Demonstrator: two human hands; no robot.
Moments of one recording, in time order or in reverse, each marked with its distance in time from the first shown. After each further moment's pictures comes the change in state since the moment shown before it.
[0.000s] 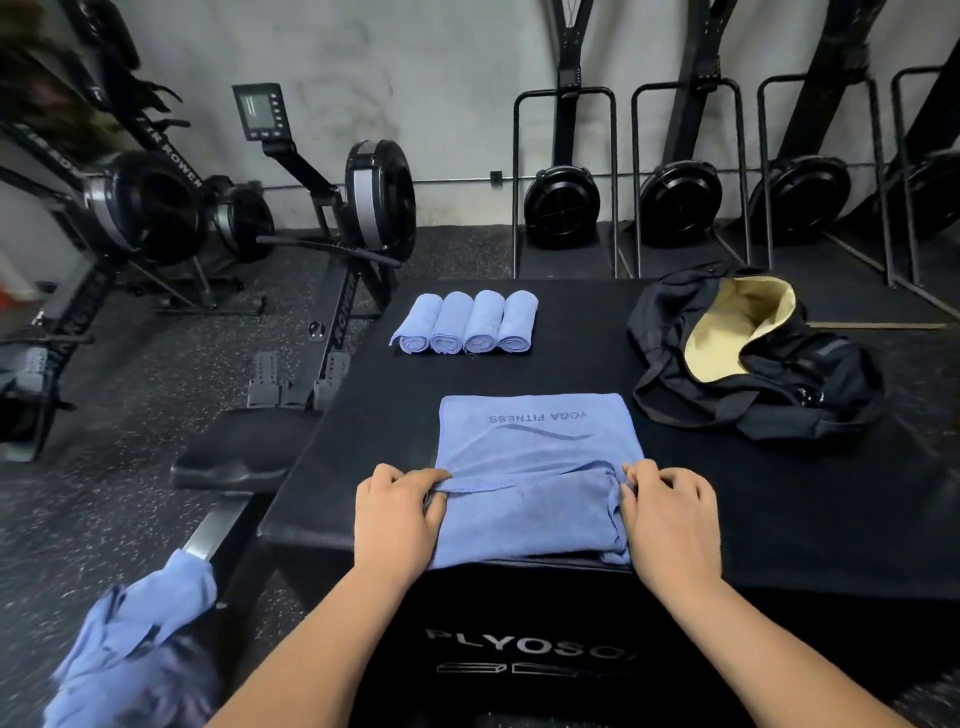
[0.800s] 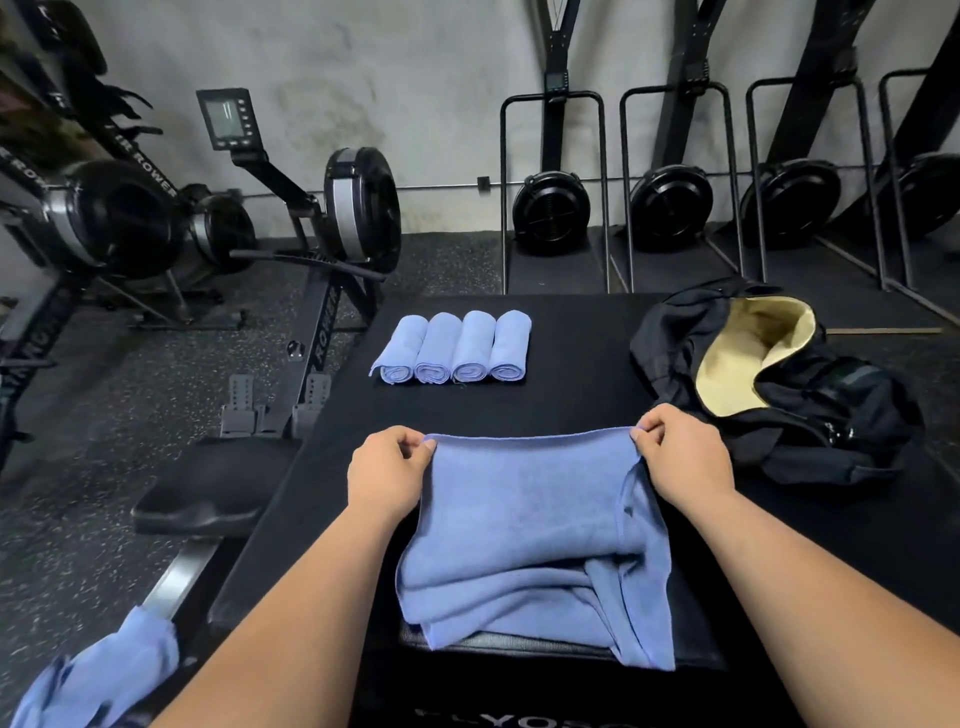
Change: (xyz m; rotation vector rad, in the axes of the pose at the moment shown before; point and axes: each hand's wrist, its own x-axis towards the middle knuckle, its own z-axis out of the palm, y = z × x) left_hand 0.135 0.008 0.013 -0.263 -0.134 -0.317; right_hand 0.149 0.007 -0.001 0.377 -0.152 0.264
